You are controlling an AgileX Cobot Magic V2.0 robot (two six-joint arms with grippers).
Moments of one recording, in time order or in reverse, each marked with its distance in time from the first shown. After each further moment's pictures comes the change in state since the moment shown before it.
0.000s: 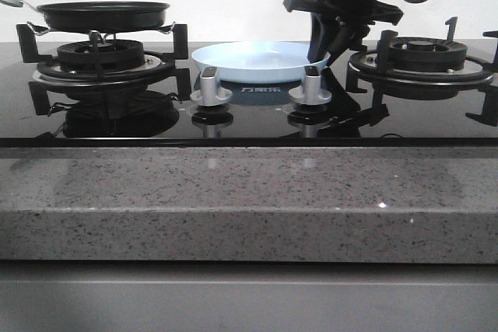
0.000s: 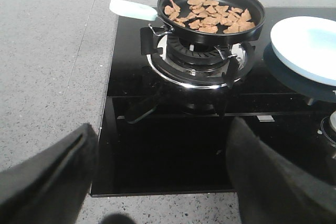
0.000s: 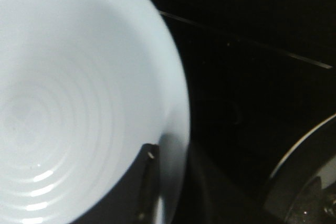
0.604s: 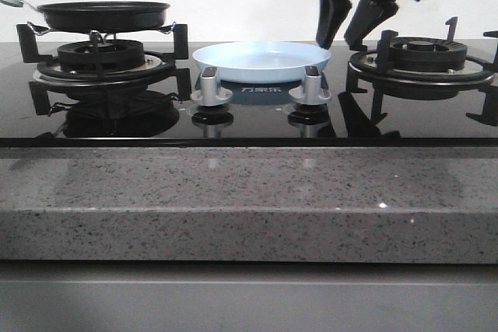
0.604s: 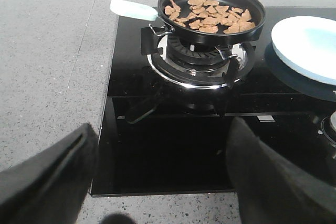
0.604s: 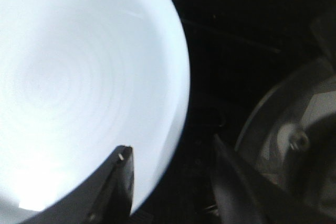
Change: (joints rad) left arm 0.000 0.000 0.000 0.000 0.000 0.000; right arm 0.000 -0.134 0.147 -0.040 -0.037 0.003
